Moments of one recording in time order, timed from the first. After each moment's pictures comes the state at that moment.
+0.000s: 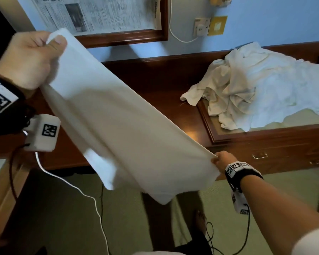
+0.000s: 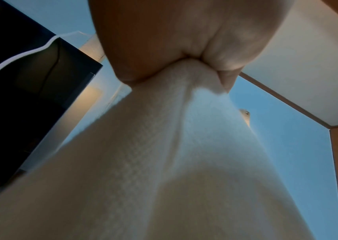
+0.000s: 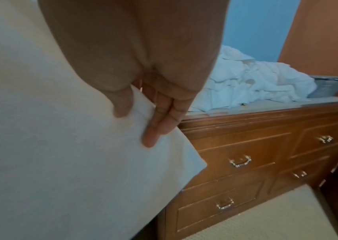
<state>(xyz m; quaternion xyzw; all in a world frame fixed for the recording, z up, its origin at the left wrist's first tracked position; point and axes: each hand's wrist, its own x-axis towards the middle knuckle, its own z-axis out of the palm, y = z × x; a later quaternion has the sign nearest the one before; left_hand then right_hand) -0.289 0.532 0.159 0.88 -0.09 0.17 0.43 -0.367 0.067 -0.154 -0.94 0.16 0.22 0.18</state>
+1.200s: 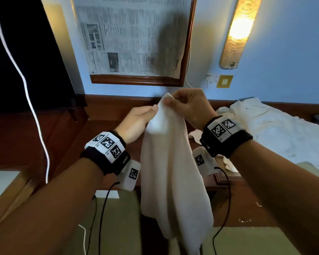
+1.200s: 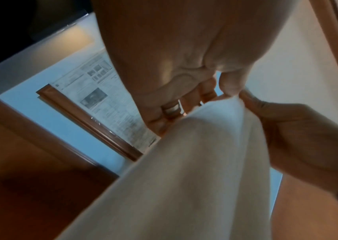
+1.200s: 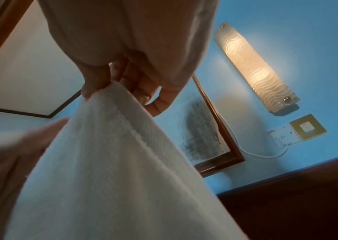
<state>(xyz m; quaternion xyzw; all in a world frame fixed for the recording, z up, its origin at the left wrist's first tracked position) -0.318 0.438 0.111 0.74 -0.20 0.01 0.65 -0.314 0.252 0.161 -0.83 -0.20 -0.14 0.51</state>
